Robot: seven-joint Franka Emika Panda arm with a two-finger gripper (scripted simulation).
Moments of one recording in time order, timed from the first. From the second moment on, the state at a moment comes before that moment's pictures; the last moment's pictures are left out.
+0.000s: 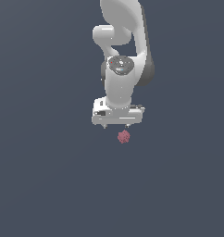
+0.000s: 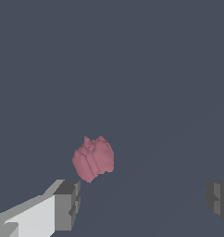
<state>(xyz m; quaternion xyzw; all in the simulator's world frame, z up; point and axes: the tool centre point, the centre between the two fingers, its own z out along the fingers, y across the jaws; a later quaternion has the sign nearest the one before) -0.005 0.019 0.165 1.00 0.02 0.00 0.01</state>
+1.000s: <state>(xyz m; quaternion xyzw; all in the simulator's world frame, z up) -0.010 0.003 0.153 1.00 0.03 -0.02 0.02</state>
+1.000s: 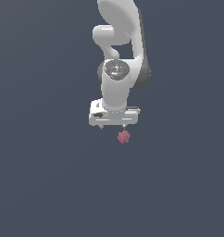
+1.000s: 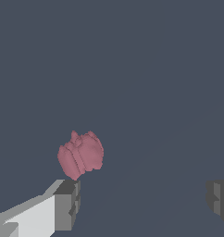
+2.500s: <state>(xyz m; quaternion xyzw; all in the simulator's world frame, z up) -0.005 0.038 0.119 0.93 0.36 -0.01 0.01</state>
